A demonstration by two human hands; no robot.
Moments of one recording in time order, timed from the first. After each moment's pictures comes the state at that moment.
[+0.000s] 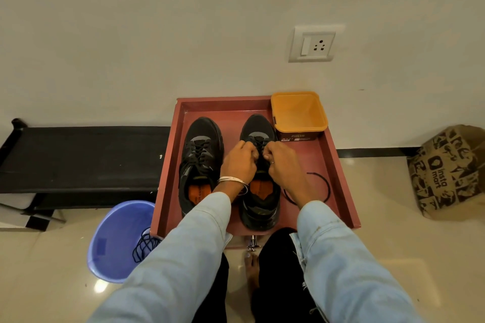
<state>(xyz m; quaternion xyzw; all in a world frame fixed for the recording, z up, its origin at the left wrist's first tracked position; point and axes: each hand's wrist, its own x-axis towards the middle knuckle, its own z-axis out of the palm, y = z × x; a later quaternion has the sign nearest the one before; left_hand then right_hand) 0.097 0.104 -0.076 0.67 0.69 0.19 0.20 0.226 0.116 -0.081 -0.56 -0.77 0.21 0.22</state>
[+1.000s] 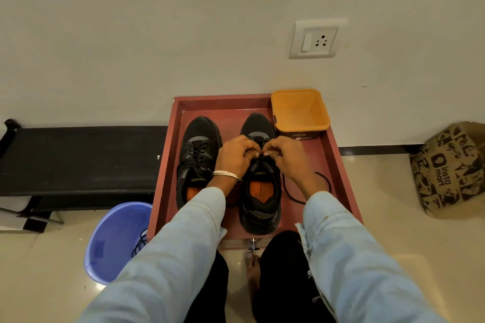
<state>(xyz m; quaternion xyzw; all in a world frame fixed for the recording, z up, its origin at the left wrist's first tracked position) 0.080 0.124 -0.085 0.69 0.63 0.28 0.21 0.238 0.143 -0.081 -0.53 -0.77 0.27 0.23</state>
